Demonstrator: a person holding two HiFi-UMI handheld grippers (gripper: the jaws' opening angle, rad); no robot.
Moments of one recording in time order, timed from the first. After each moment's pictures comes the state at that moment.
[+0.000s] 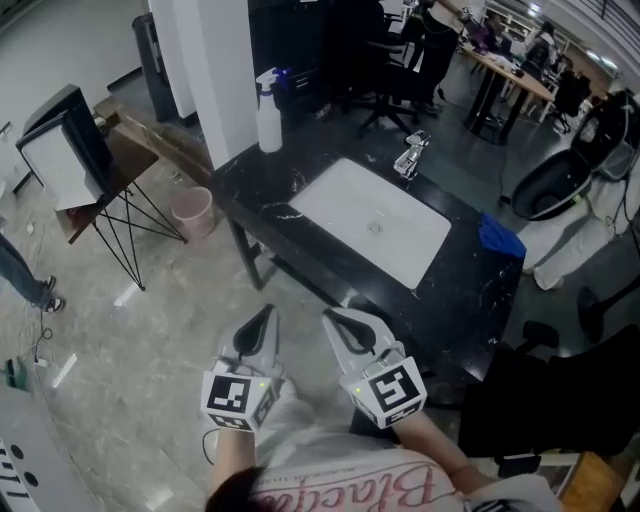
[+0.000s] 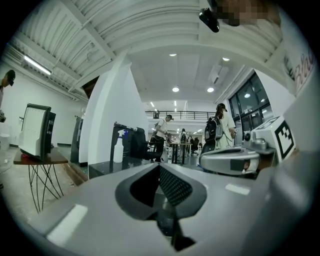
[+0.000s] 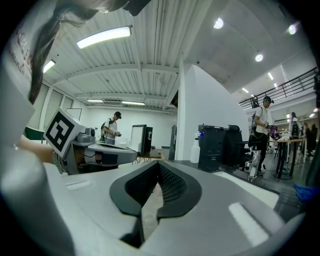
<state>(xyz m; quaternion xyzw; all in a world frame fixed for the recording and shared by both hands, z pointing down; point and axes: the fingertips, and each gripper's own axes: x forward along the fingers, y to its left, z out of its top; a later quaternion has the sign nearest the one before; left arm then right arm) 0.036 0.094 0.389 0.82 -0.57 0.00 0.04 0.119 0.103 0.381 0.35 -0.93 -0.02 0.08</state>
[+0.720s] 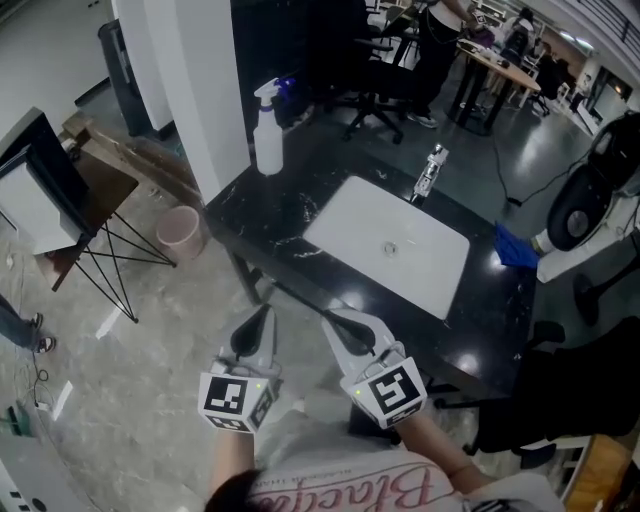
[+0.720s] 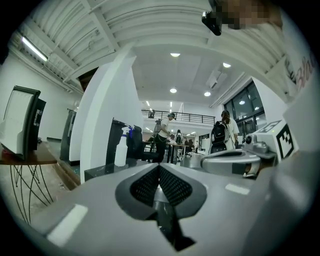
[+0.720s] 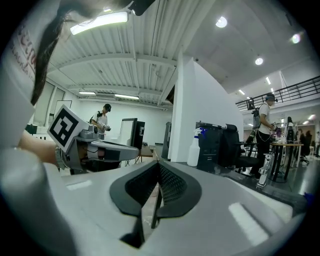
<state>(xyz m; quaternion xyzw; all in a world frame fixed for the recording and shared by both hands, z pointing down) -0.046 -0.021 0.391 0.85 -0.52 -0.02 0.06 0.037 0.000 0.384 0.38 -0.92 -0.03 0.11</state>
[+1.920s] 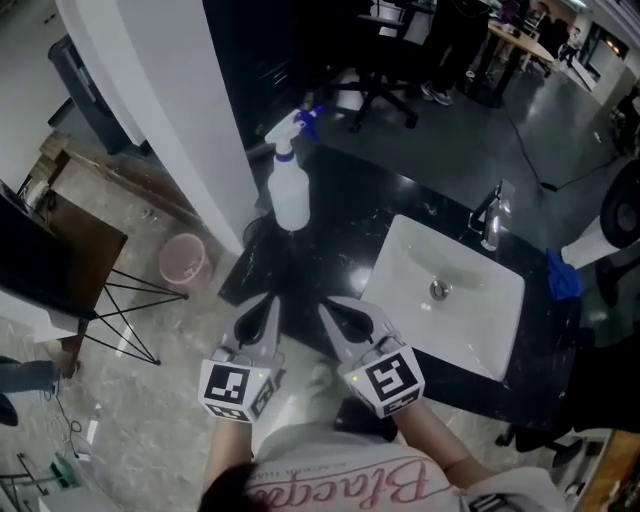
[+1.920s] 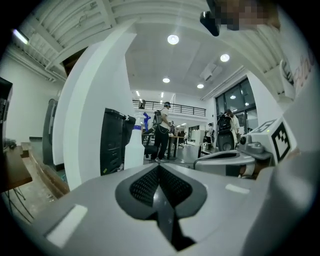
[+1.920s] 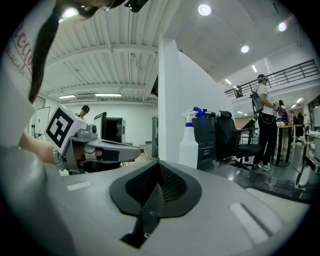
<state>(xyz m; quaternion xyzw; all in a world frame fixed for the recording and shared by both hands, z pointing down) -0.115 -0.266 0.405 0.89 -0.46 0.04 0.07 -0.047 -0.242 0.407 0.43 -0.89 0.04 0.09</state>
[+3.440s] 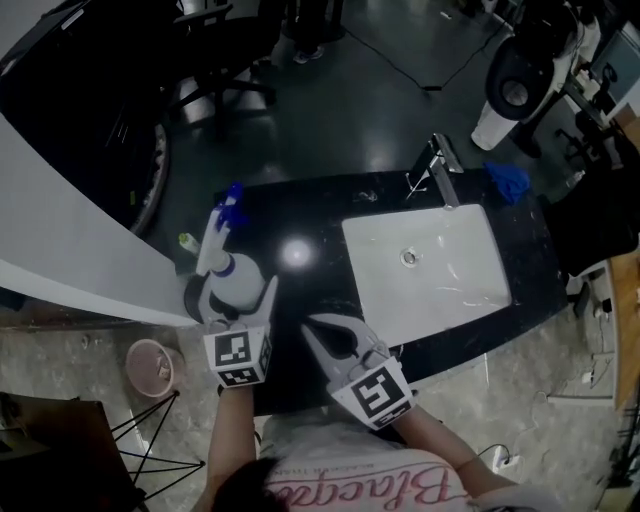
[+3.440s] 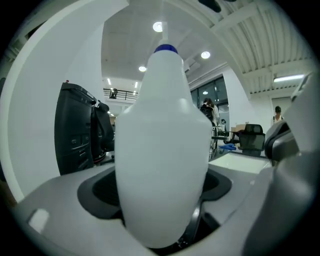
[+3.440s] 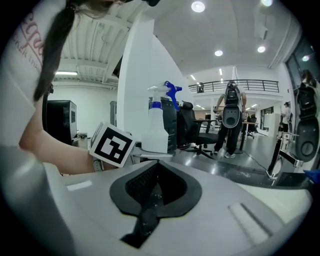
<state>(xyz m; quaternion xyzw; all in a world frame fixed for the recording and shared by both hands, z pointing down) -0.043 -0.489 0.472 0.95 -0.28 0.10 0.05 -0.047 -0.351 0.431 0.64 -0.75 0.11 0.15</state>
